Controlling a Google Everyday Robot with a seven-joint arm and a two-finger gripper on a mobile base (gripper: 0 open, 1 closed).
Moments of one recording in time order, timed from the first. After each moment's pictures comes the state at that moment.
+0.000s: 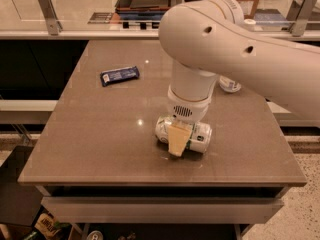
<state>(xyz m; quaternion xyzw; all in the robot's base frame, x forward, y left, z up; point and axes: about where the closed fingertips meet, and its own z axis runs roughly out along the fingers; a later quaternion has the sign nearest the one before) 0.456 -0.056 0.819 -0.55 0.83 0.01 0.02</state>
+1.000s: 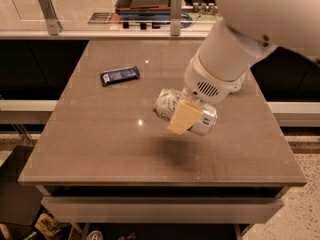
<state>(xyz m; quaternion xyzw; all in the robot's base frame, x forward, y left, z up) 0.460 -0.049 0.894 -0.57 0.80 0.08 0.17</state>
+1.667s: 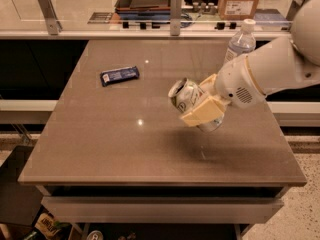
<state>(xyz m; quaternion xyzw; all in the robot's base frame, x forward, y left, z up) 0.482 -0.071 0.894 -0.54 0.75 0.22 0.31</state>
